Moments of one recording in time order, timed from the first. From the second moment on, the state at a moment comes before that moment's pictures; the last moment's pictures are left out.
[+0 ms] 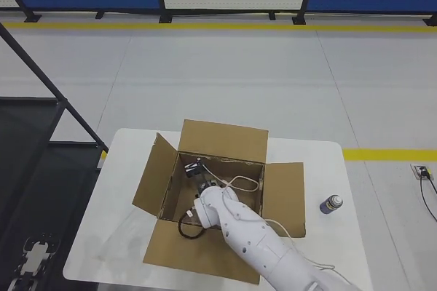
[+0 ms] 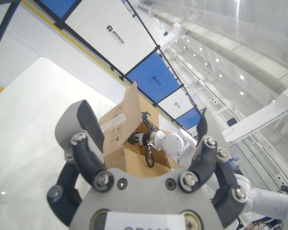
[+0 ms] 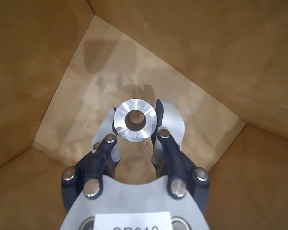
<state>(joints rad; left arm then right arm) 2.08 -1.25 -2.13 -2.13 -0.01 -0.59 -0.15 -0.44 -1.79 0.65 -0.71 -1.13 0.37 0.79</state>
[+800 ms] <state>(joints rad) 2.08 -1.25 -2.13 -2.13 -0.01 -0.59 -0.15 -0.62 -1.72 0.80 -1.05 -1.34 0.33 0.80</state>
